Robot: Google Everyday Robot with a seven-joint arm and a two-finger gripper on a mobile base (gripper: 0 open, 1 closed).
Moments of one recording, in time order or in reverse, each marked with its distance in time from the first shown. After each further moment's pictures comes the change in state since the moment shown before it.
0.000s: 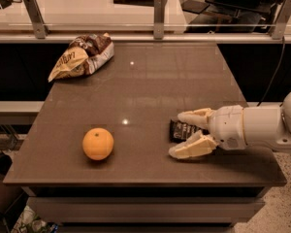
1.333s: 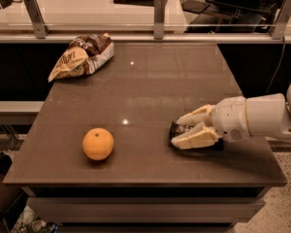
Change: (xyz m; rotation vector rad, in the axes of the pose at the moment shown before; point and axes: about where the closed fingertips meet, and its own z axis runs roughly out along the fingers) arm -0.016 -0.006 -0.012 -0.002 0.029 -0.010
